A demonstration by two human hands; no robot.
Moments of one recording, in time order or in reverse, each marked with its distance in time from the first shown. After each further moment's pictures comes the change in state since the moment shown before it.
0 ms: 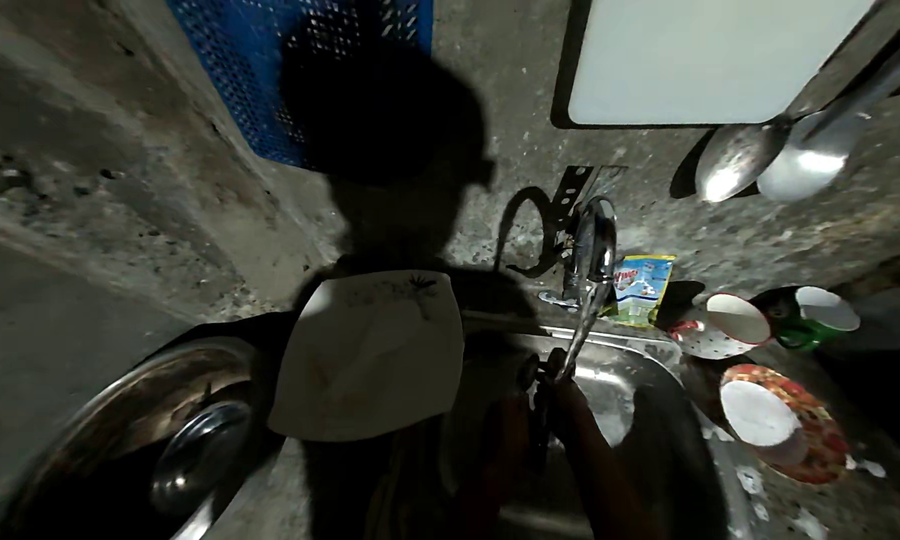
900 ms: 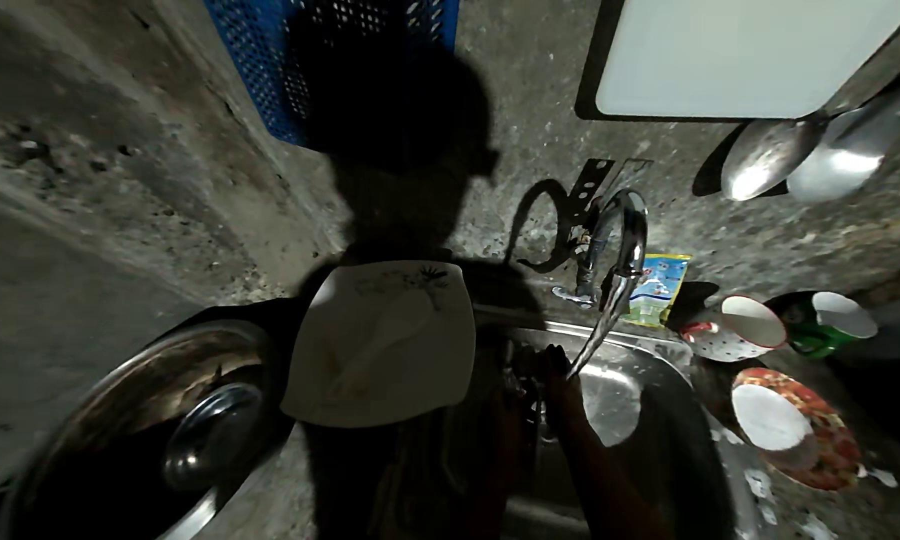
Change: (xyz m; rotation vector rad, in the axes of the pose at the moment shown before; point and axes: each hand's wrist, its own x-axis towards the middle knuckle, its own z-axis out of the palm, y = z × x) left_hand 0.001 -0.025 0.008 -0.402 0.242 -0.029; right_hand -0.009 -0.014 0.023 0.086 0.082 -0.072
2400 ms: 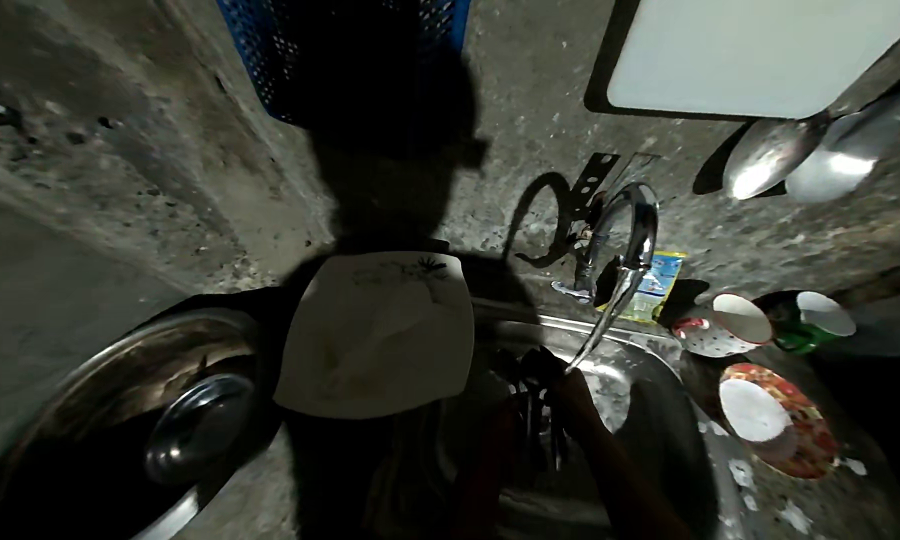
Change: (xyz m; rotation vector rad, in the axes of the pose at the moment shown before) left_hand 0.004 -0.021 0.009 -0.810 -0.325 -0.235; right_hand -0.008 -0.011 -0.029 -0.333 -0.161 0.037
